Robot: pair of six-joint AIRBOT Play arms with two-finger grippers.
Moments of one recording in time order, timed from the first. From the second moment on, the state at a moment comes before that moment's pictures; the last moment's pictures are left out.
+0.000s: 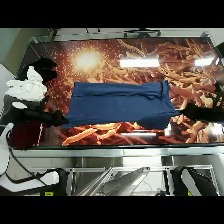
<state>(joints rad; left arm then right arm) 0.38 -1.39 0.89 0.92 -1.38 -1.14 -0.43 -0.84 0.74 -0.93 1.18 1.31</state>
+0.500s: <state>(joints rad) 0.26 -1.44 1.24 0.92 -1.38 -1.18 -0.39 -1.02 0.83 -0.70 1.02 1.12</state>
